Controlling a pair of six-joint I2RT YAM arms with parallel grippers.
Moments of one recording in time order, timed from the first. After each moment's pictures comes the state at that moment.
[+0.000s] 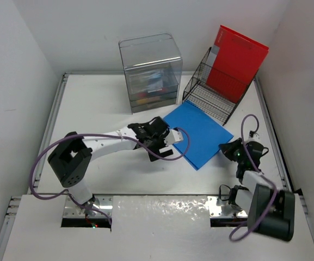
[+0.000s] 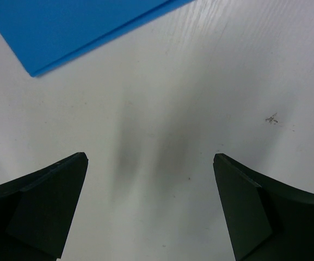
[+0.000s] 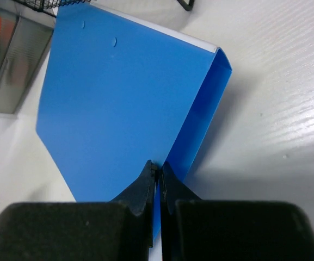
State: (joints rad) left arm -0.87 1.67 1.10 -0.51 -0.04 0.43; right arm -0.31 1.09 0.04 0.52 -0.43 0.62
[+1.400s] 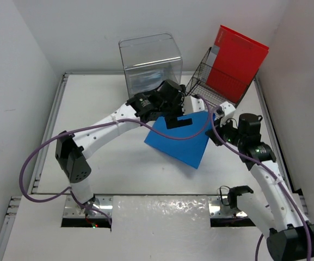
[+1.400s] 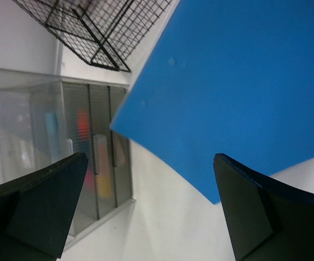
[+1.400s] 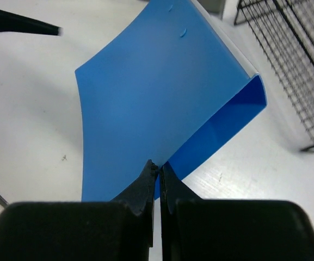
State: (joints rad) left arm -0.87 1.75 1.73 -0.68 -0.01 0.65; right arm 0.12 0.81 0.65 -0.37 -0.46 -0.10
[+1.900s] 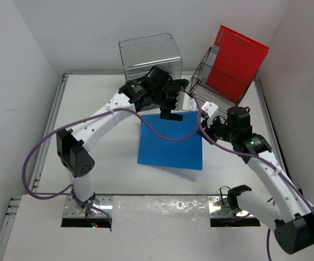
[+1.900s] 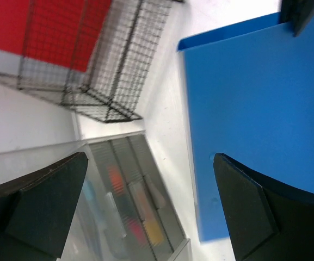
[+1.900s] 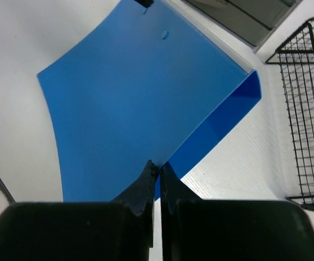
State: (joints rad) left arm -0.75 1.80 1.88 -0.78 0.37 1.03; right arm 0.31 0.92 0.79 -0.45 -0.45 -0.36
